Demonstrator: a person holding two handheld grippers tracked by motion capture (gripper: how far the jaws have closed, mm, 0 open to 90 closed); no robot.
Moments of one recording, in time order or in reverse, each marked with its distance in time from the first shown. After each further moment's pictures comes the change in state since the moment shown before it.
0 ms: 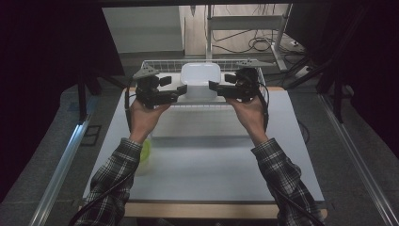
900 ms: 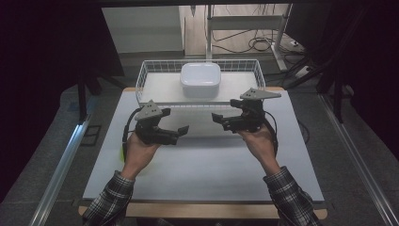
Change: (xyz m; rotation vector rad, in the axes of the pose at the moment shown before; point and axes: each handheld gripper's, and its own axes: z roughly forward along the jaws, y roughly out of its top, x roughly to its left) left arm -0.043 -0.069 -0.028 0.090 -0.067 0.111; right arm 0.015 -0.064 -0.033 0.047 0.085 -0.077
